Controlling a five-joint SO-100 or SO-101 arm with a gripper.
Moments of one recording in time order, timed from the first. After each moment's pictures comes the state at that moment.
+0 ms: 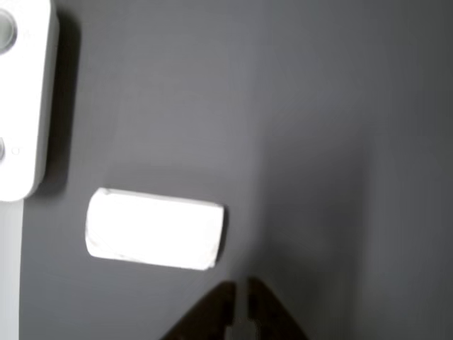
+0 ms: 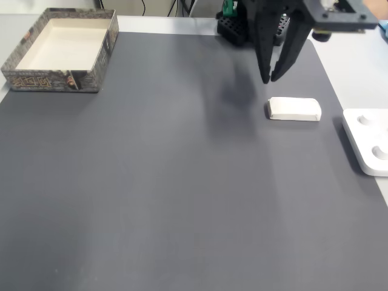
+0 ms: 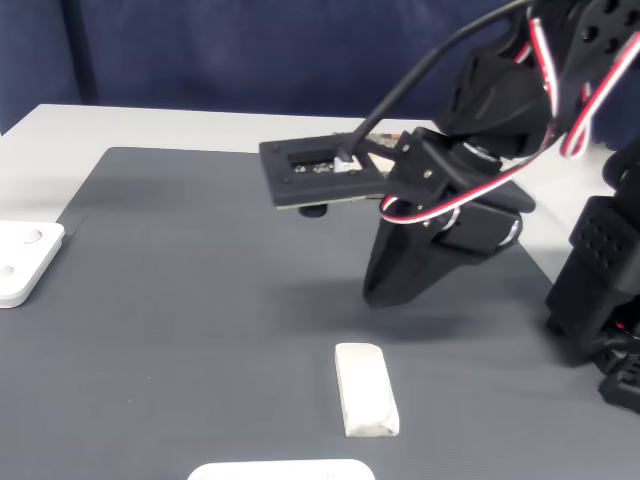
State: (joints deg) arm 7.8 125.5 138.8 62.5 11.0
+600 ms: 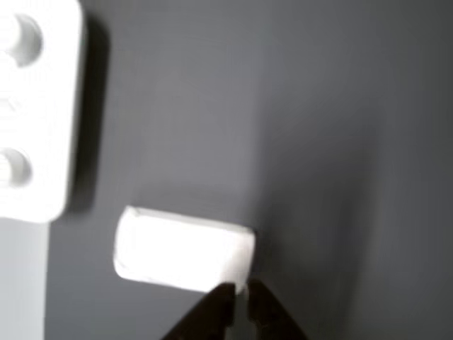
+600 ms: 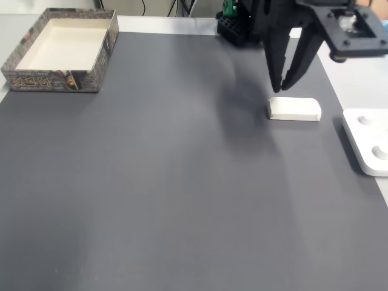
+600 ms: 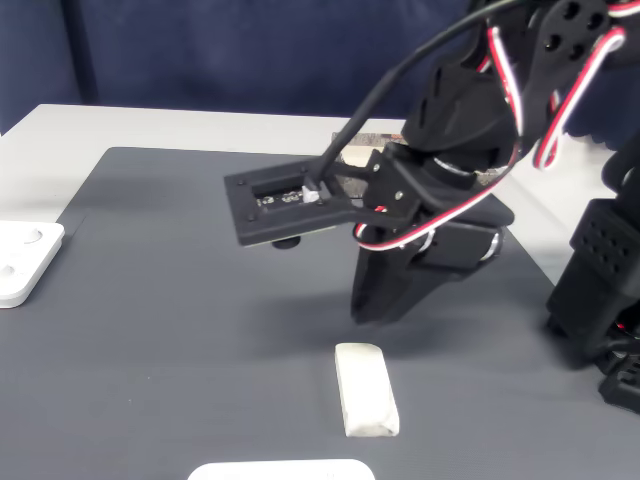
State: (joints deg) arm 2.7 113.7 130.3 62.7 8.4
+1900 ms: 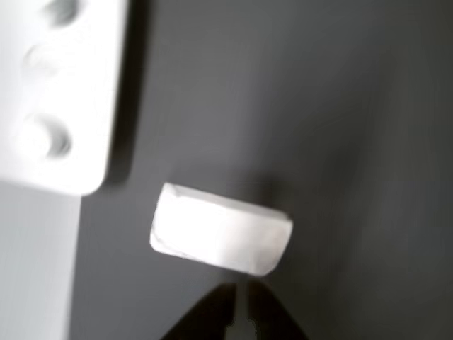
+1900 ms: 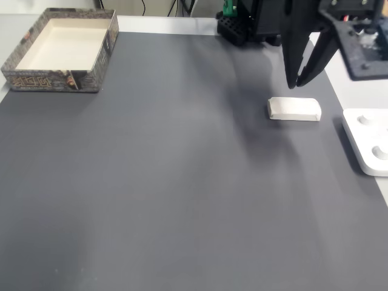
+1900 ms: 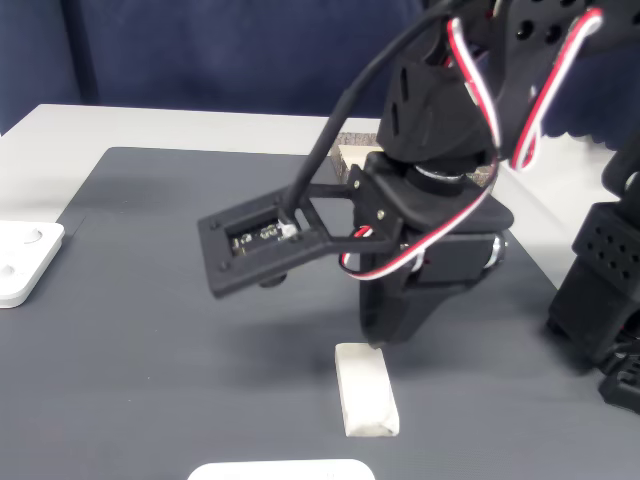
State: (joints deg) arm -1.6 104.6 119.8 72.8 13.4
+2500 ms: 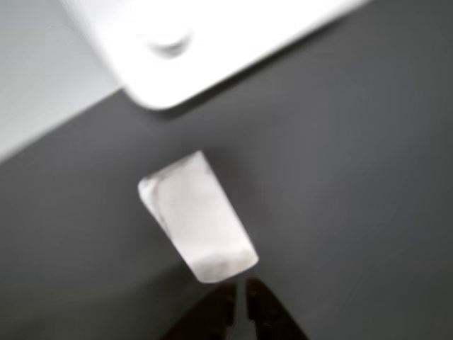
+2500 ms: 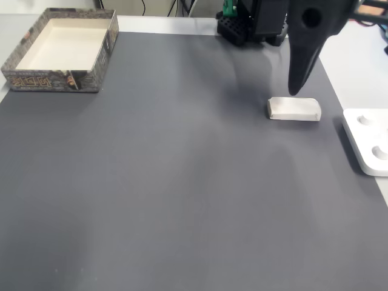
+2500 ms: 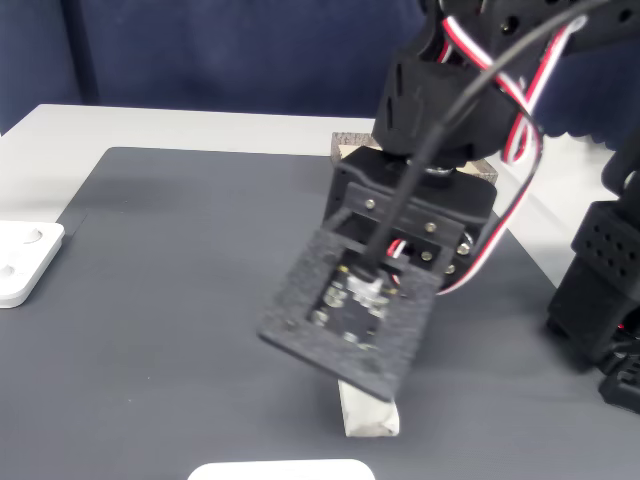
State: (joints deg) arm 0.9 104.6 119.8 72.2 62.9
